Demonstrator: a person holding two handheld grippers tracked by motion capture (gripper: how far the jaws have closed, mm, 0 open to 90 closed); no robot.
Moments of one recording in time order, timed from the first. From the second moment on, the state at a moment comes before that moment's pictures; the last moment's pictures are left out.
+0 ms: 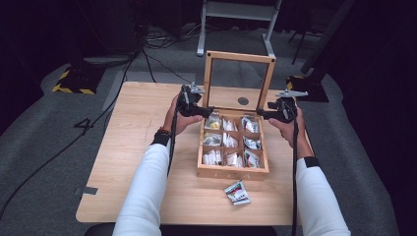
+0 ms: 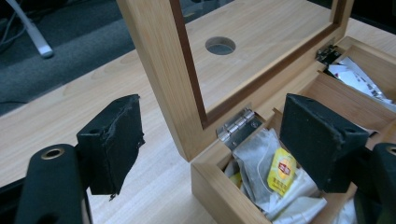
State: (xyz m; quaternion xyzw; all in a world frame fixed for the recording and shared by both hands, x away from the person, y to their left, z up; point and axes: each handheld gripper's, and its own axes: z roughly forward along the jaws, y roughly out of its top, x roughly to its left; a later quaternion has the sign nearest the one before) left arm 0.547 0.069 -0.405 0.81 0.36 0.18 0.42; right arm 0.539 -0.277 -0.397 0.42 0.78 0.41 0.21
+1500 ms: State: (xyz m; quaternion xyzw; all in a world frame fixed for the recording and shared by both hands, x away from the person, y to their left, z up) left arm 0.573 0.044 -0.405 0.80 0.40 0.17 0.41; right arm 0.561 -0.269 -0.415 0.46 0.76 0.42 0.19
